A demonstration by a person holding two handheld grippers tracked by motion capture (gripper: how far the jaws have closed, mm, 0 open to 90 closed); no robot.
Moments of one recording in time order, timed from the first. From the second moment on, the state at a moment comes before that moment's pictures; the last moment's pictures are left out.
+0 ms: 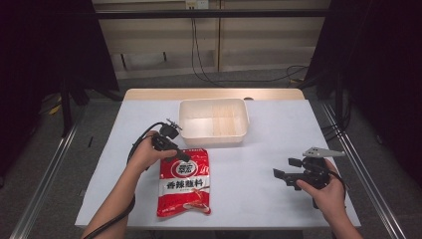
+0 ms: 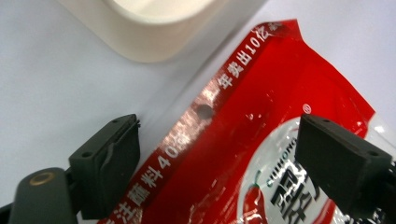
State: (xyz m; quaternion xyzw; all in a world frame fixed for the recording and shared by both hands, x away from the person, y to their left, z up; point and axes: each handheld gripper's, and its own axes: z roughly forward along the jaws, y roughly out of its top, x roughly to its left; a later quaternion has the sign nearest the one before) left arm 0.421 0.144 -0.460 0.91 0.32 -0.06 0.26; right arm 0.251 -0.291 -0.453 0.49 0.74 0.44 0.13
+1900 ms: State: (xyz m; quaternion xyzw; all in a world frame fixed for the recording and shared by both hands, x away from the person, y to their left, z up) left arm 0.388 0.149 -0.358 0.92 0.30 -0.14 0.20; right arm 0.252 -0.285 -0.451 0.48 0.74 0.45 0.13
